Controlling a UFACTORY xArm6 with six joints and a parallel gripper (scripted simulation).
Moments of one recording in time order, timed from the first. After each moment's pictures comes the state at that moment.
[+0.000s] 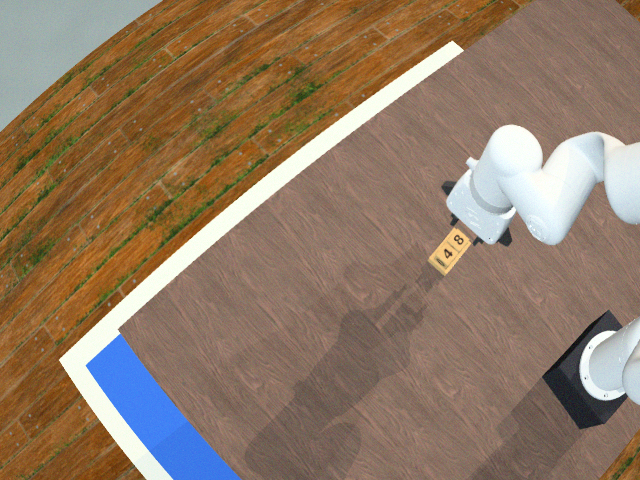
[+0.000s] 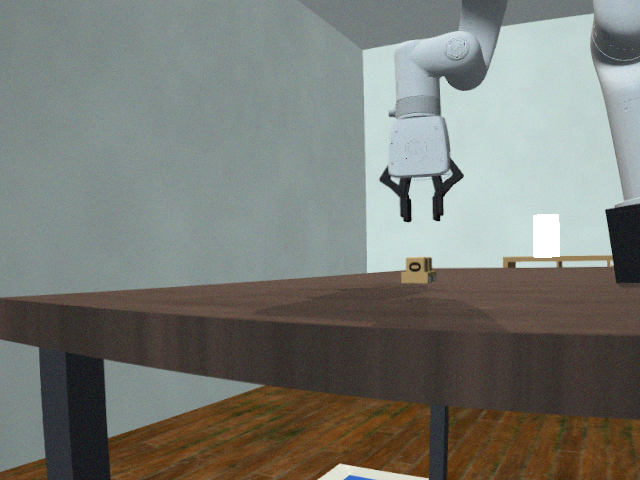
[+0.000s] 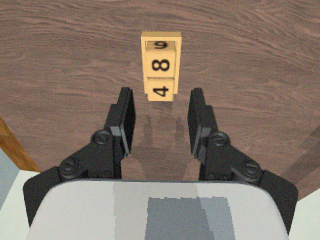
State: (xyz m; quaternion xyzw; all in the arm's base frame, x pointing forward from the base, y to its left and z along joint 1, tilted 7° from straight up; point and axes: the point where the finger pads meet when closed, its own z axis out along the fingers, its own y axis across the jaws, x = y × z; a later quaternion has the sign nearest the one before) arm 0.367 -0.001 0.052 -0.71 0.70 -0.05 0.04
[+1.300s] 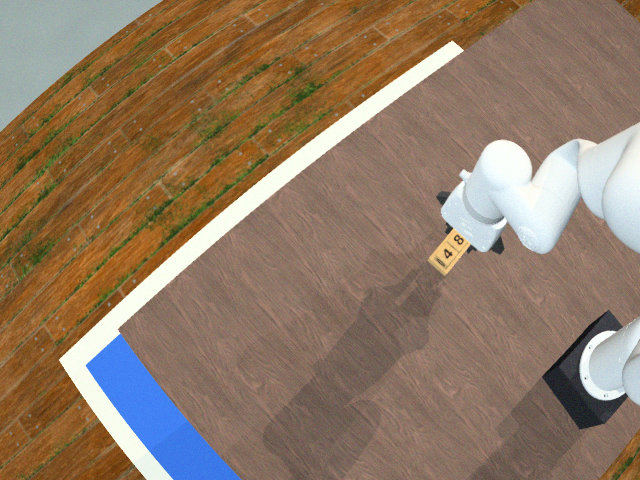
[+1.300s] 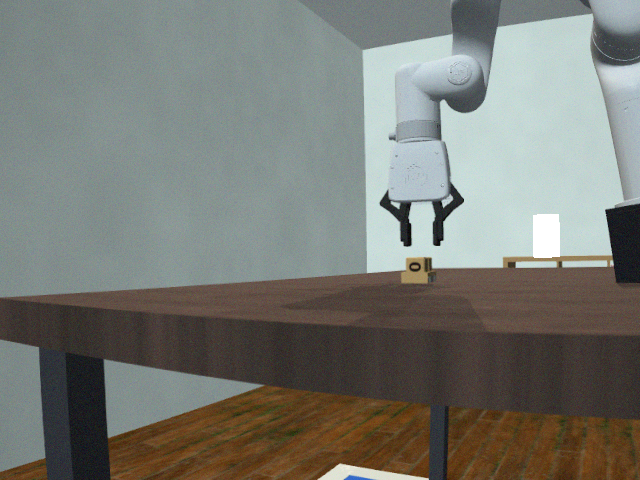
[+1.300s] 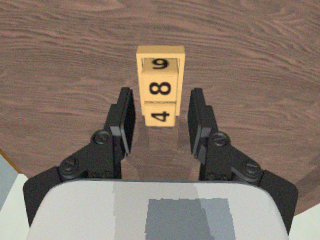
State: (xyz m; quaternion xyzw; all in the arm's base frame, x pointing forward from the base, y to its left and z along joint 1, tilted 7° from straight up) arm 0.372 -0.001 0.011 -0.71 0.70 -0.05 0.04
